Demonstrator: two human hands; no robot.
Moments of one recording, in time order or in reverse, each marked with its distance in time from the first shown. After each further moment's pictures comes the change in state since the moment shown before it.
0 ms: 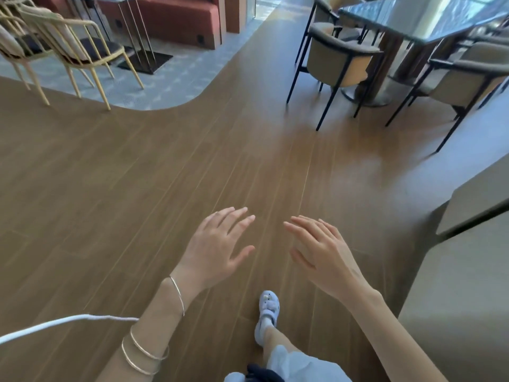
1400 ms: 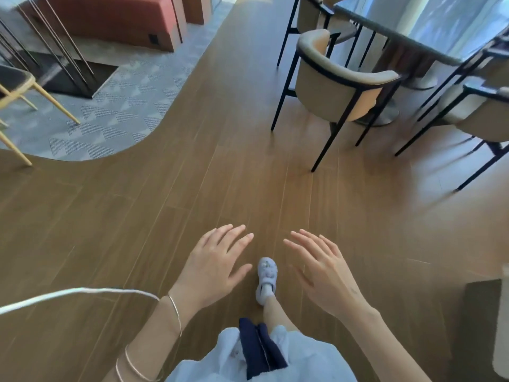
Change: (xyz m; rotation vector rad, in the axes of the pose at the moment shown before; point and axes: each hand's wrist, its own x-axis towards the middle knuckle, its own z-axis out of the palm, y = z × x) left_hand 0.708 -0.274 0.033 0.000 -0.112 0.105; right_hand 0.612 0.402 0.077 -0.053 -0.098 0.131
